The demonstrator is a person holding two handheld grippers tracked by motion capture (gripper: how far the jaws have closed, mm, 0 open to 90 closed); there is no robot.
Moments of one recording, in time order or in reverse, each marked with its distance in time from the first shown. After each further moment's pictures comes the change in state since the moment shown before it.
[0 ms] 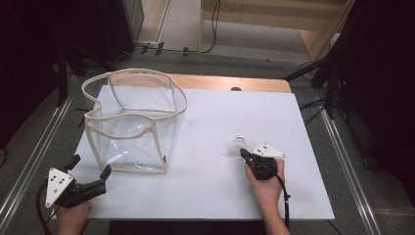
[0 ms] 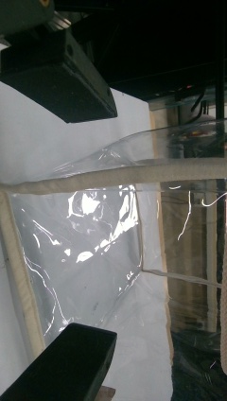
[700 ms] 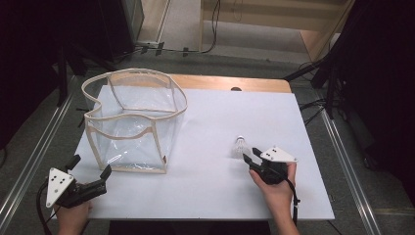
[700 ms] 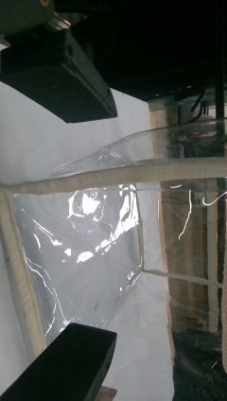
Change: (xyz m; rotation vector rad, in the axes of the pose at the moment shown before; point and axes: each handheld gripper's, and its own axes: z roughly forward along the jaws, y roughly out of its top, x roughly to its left) left arm -0.001 0.000 0.000 0.001 0.002 0.004; right arm -0.007 0.003 -0.032 -0.032 0.004 -0.076
